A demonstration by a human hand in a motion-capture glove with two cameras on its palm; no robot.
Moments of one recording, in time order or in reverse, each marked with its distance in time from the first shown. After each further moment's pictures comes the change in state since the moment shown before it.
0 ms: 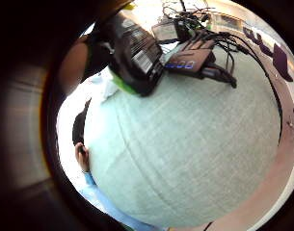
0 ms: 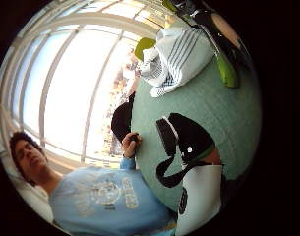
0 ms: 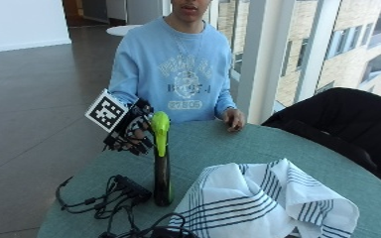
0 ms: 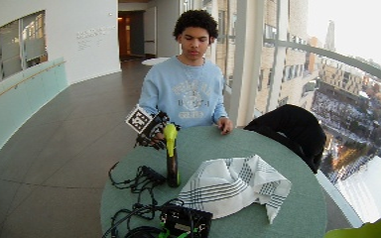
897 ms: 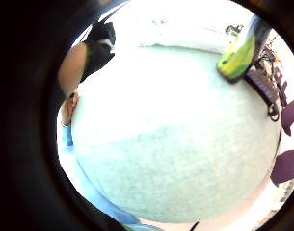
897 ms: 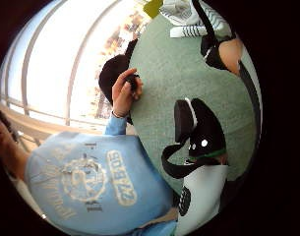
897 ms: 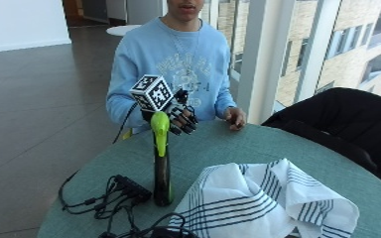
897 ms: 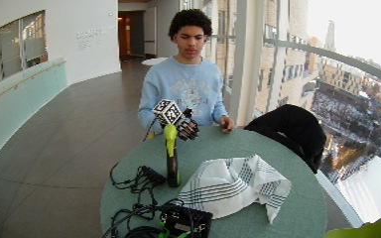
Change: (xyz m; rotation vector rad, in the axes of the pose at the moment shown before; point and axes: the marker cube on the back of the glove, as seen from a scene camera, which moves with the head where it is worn) arm -0.090 0.077 0.068 -0.361 0.210 -0.340
